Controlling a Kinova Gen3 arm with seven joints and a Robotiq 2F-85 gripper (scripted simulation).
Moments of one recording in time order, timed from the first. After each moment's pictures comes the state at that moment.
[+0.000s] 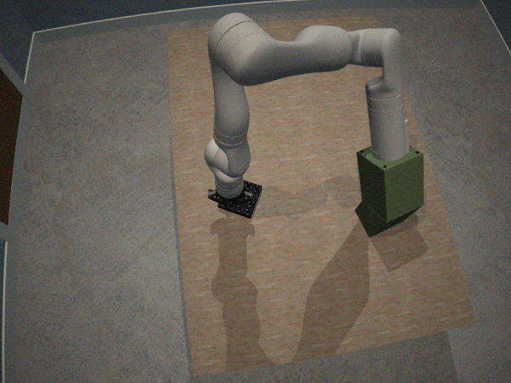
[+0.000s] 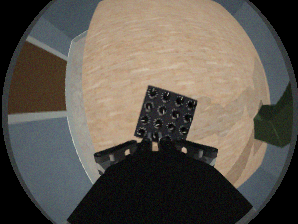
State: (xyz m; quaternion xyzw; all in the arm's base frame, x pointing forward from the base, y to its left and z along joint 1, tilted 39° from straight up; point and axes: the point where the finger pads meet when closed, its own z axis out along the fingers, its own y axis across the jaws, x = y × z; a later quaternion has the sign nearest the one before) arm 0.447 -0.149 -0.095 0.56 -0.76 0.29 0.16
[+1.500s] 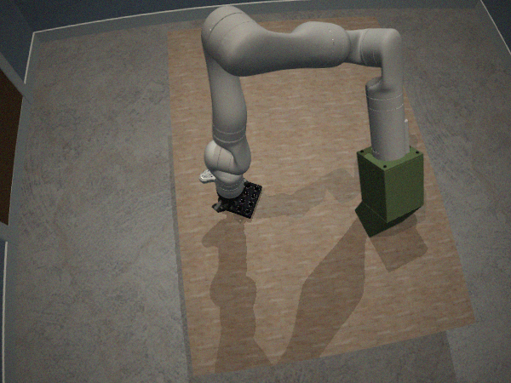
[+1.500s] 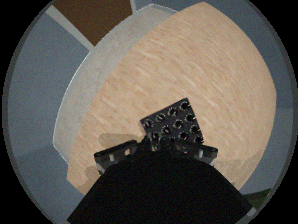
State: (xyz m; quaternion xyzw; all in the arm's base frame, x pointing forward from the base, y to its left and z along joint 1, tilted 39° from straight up) arm 0.446 -0.149 -0.095 0.82 -0.46 0.21 0.26
